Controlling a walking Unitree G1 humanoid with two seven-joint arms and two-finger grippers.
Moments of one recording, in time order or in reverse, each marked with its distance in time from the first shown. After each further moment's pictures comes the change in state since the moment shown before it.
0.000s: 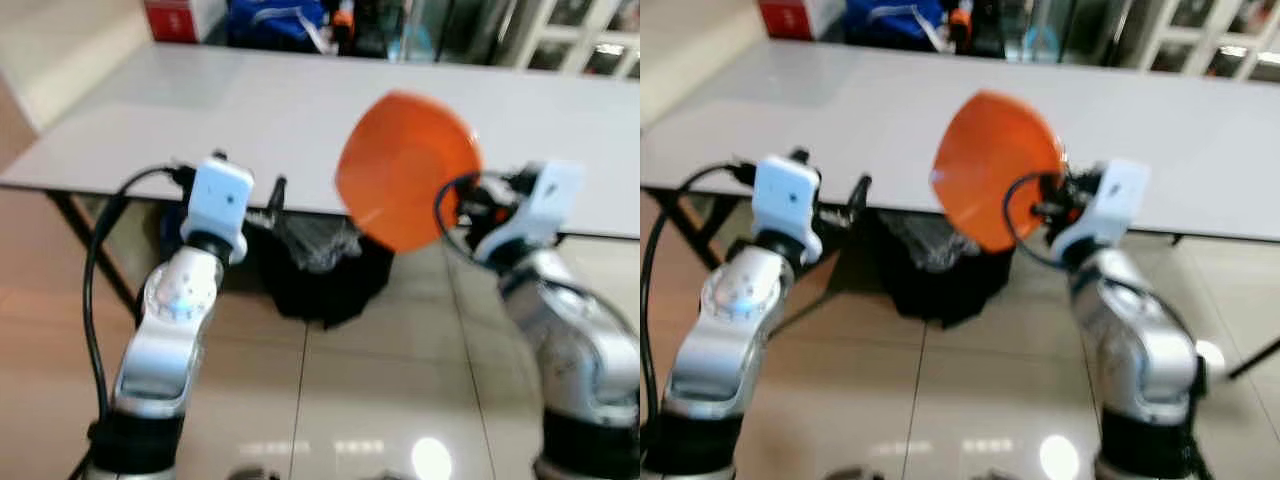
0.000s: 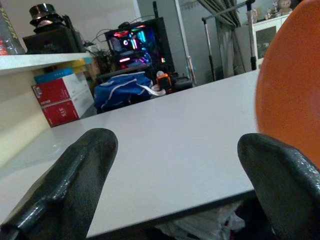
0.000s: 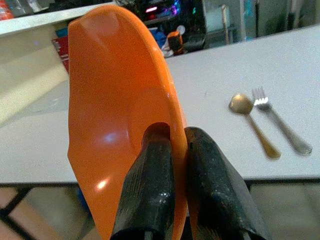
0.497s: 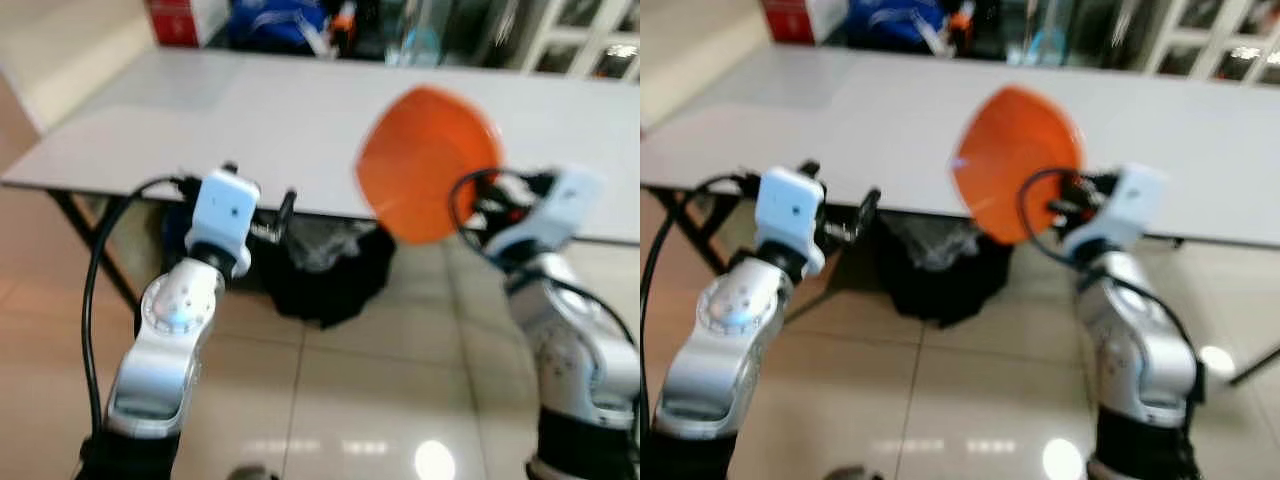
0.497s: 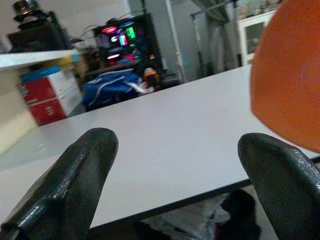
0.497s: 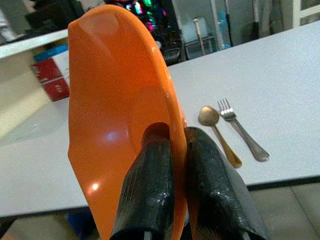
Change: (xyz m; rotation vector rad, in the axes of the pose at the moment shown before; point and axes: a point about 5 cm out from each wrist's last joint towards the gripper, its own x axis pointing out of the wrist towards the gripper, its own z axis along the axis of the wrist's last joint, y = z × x) left arm -0.012 -0.004 0.003 -0.006 0.008 -0.052; right arm 0.000 -0.014 0.009 0.025 -0.079 -0.105
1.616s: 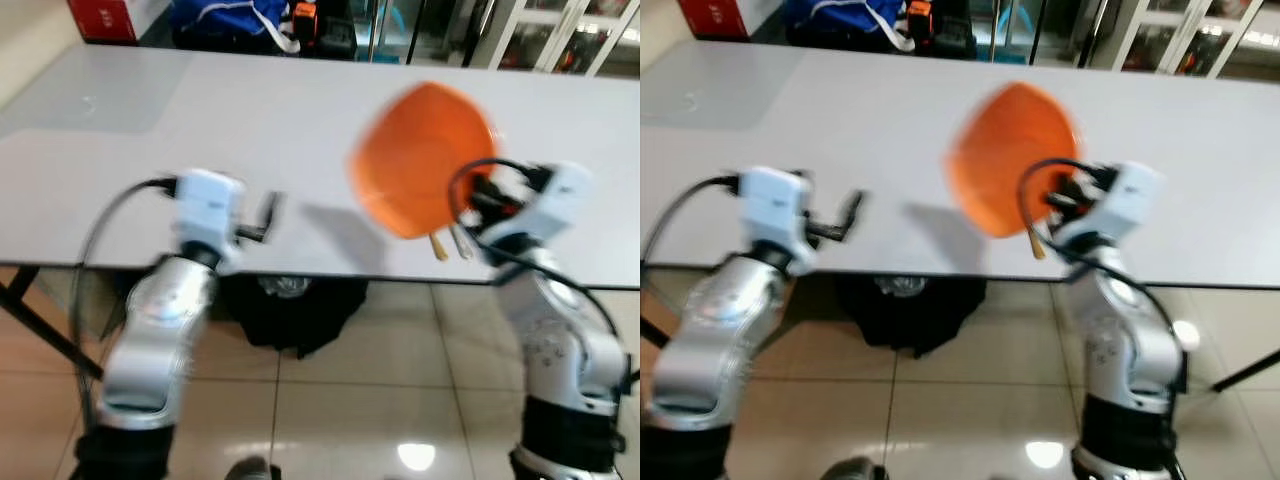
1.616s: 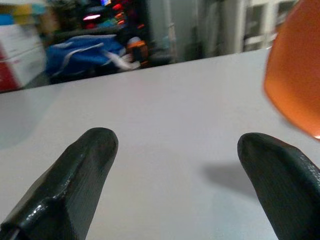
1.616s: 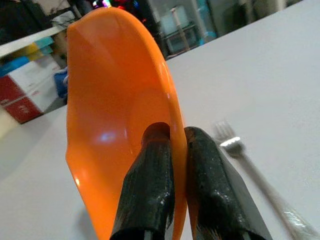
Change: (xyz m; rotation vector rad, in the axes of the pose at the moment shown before) left arm 0.000 0.014 -0.014 -0.115 0.097 0.063; right arm 0.008 0.012 -0.005 0.122 0.019 0.017
